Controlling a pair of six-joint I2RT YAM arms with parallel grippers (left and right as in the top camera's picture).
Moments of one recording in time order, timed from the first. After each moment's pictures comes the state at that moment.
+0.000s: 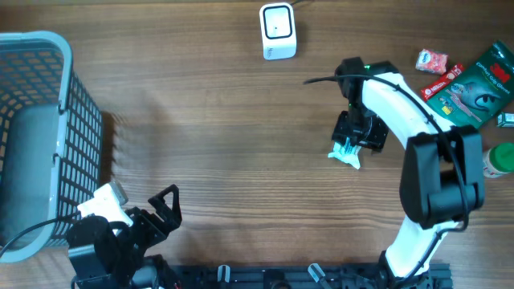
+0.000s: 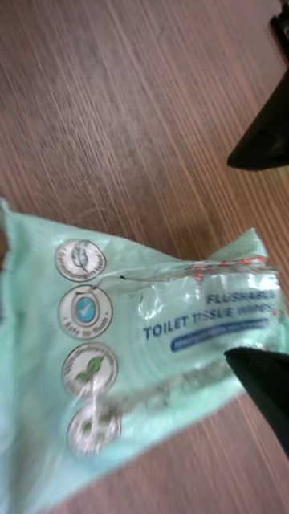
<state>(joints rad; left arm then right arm) 0.19 0.26 0.69 -1.13 0.28 -0.51 0.21 1.96 1.39 -1.20 0.15 0.61</state>
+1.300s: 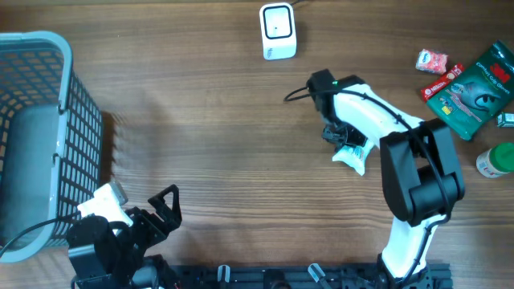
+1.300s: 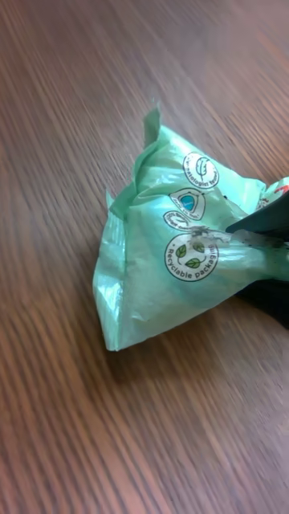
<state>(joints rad) 0.19 0.26 0.69 -1.13 0.28 -0.51 0.34 2.03 1.34 -1.04 0.34 0.73</state>
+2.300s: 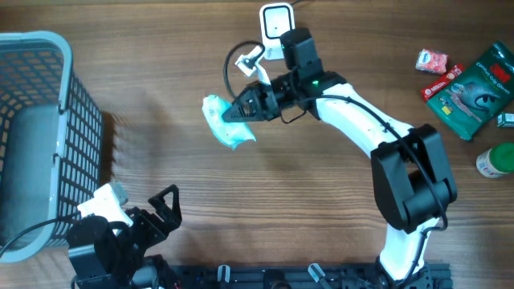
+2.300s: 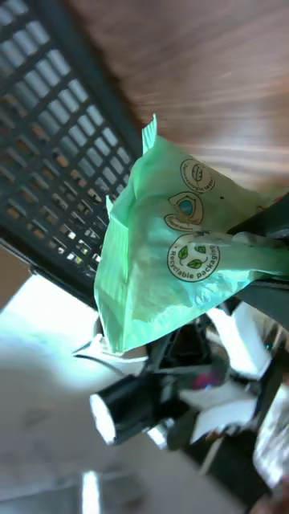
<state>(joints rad) 0.19 0.26 0.69 -1.13 0.28 -0.51 0.46 2.01 1.41 -0.07 -1.56 0.19</state>
